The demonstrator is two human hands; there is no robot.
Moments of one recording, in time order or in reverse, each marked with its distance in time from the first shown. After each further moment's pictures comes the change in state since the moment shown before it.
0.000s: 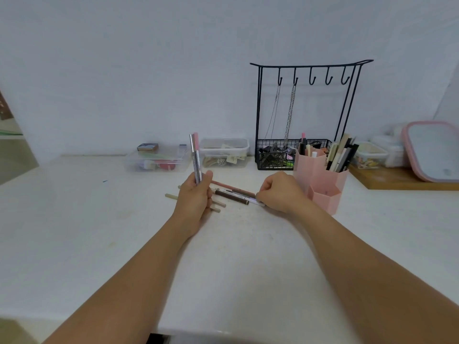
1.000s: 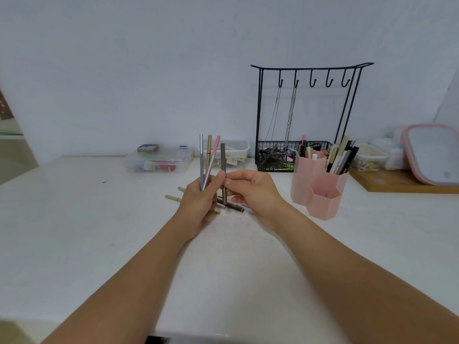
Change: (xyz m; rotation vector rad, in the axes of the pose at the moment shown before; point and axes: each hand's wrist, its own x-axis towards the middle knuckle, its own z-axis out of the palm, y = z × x) left_hand -0.012 0.007 0.004 0.046 -0.141 0.048; right_hand -0.030 -0.050 0.025 1.063 -0.157 -0.088
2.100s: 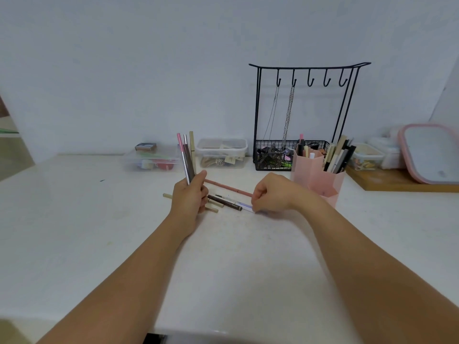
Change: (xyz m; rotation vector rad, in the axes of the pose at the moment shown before) left_hand 0.013 -0.005 -0.007 -0.069 0.218 -0.067; right_hand 0.008 -0.027 -0.051 -1.206 -0.161 0.154
